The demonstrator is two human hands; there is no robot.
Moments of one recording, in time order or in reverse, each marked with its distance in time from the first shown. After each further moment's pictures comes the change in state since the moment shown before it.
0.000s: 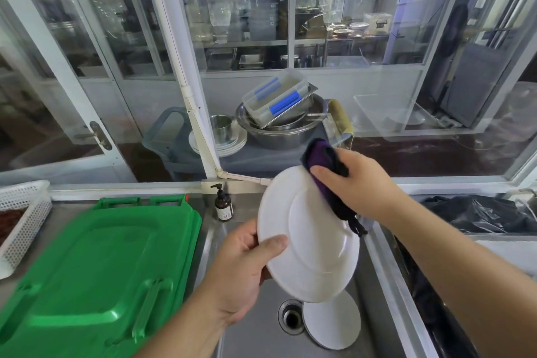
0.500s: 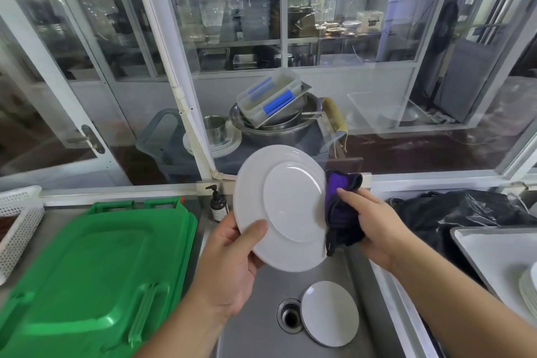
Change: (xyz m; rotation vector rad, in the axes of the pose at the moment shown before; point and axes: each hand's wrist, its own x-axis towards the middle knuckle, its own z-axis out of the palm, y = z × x) left_hand 0.007 0.004 0.006 -0.177 0.137 0.072; right_hand -0.042 0.035 0.029 1.037 0.081 0.620
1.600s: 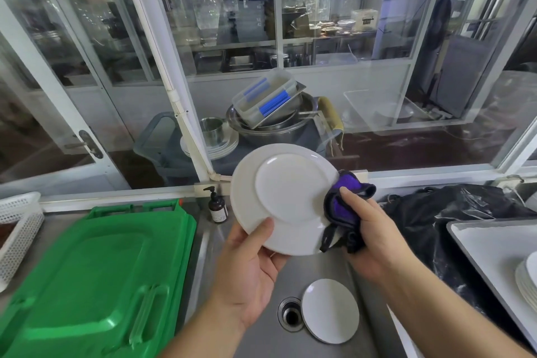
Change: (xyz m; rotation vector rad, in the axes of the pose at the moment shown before) left_hand -0.008 -0.015 0.025 -0.252 0.008 -0.108; right_hand -0.013 0.022 -0.004 0.442 -0.057 -0.057
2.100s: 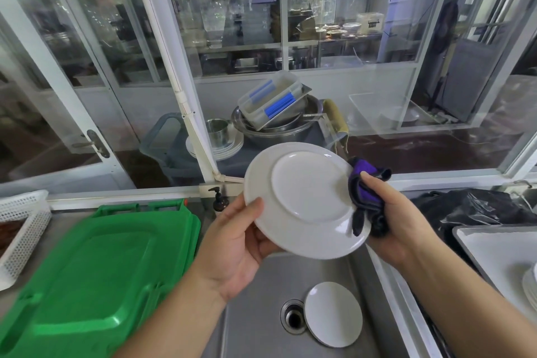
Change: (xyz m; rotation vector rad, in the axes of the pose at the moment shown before) left_hand 0.008 0.040 -0.001 0.099 -0.114 -0.037; right_hand -0.002 -0.038 0.007 0.012 -0.093 0.047
